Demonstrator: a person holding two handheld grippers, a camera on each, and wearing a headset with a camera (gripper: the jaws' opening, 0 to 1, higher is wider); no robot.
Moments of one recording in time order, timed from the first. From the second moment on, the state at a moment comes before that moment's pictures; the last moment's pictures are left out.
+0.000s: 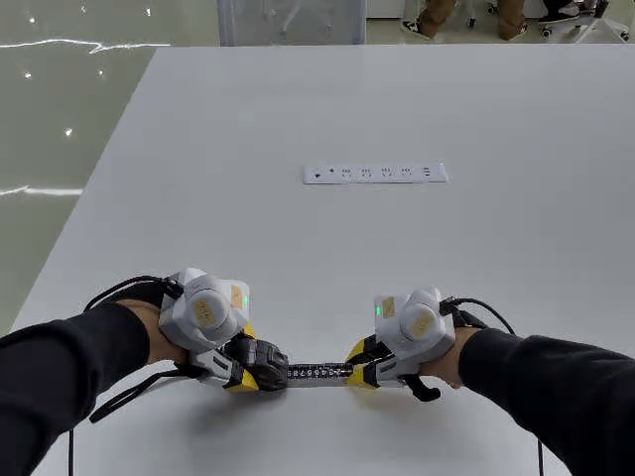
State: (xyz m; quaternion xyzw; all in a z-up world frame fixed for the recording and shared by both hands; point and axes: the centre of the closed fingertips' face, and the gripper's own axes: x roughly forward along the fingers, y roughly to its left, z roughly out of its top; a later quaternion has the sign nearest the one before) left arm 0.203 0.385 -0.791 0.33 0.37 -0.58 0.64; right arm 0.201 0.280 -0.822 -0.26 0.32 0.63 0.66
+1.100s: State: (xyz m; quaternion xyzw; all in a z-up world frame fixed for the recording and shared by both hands) left arm 0.202 0.385 -0.791 0.33 0.37 -0.58 0.64; right arm 0.200 0.265 -0.823 -0.26 0.32 0.62 0.66
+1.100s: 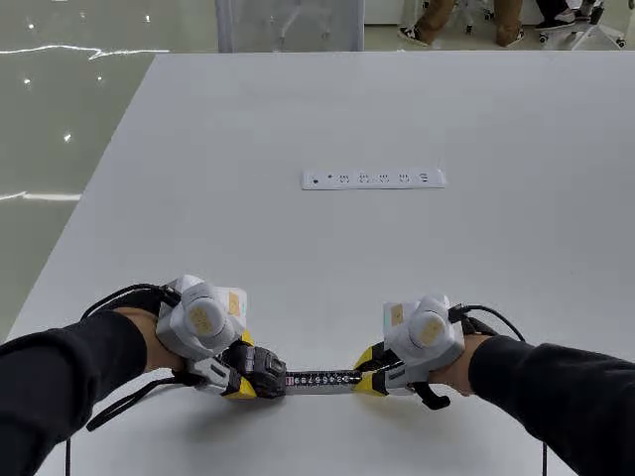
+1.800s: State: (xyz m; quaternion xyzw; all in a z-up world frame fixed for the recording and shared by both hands) left arm 0.202 0.385 -0.791 0.33 0.37 -0.58 0.65; right arm 0.201 0.253 -0.822 -0.26 0.33 0.61 0.67
